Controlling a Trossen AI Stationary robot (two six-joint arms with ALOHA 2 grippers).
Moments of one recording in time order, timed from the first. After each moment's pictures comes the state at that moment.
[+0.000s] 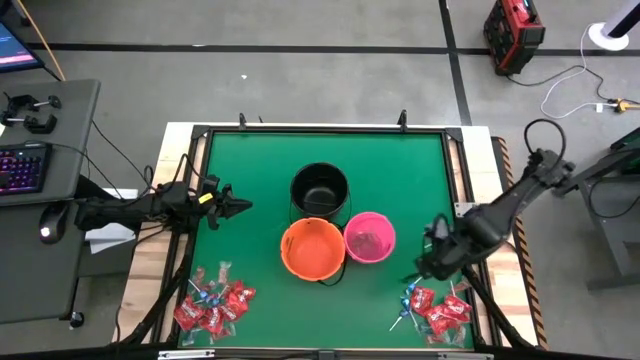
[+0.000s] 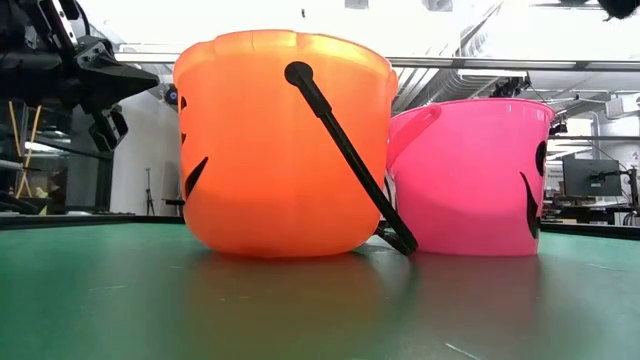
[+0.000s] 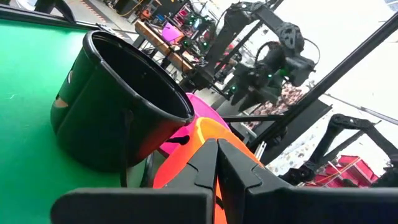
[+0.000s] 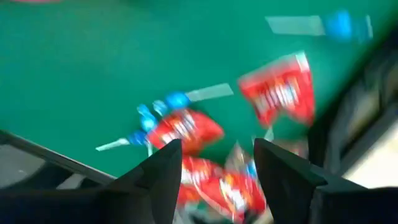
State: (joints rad) left arm 0.04 0.01 0.01 0.00 -0.01 -0.72; right arm 0.67 1.23 1.09 -1.30 -0.08 1.86
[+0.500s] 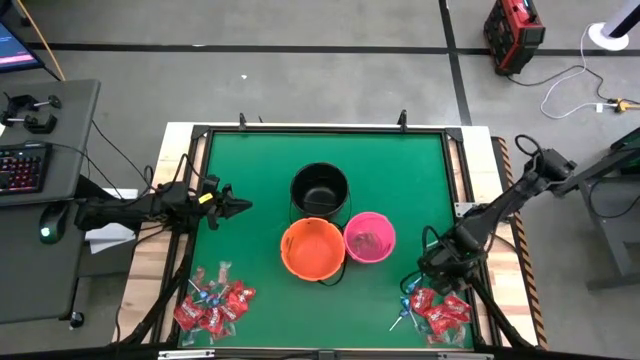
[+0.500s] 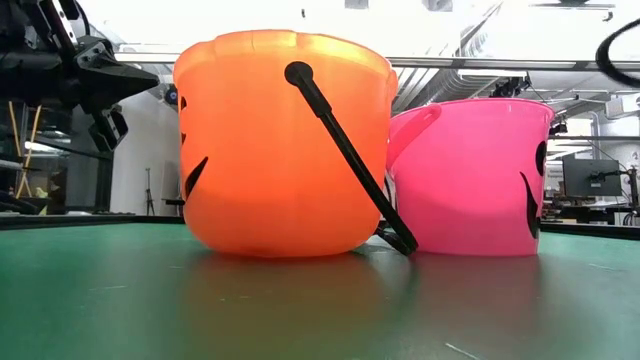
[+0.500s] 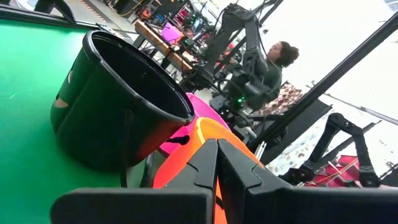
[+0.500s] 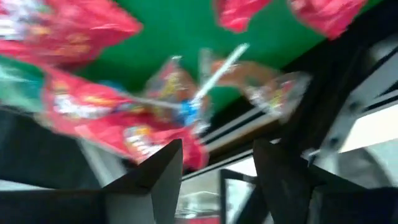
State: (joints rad) left arm 0.04 0.01 0.01 0.00 -0.01 -0.72; right arm 0.65 1.21 0.60 -0.89 -0.66 1.57
